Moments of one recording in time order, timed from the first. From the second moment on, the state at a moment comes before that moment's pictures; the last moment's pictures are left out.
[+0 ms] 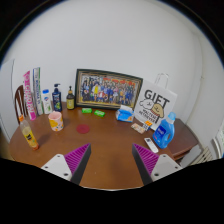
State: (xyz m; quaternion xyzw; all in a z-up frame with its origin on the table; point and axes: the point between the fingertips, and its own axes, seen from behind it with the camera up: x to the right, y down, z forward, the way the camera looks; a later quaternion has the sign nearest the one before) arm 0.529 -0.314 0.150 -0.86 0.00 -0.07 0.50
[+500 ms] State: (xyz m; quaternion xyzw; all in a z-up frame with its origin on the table) arm 0.288 -0.339 0.095 -0.86 -0.08 0.05 0.51
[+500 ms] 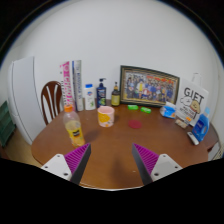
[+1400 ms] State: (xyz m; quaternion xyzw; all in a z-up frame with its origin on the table) arm 0.082 -0.204 0.013 -0.83 -0.06 0.08 0.55
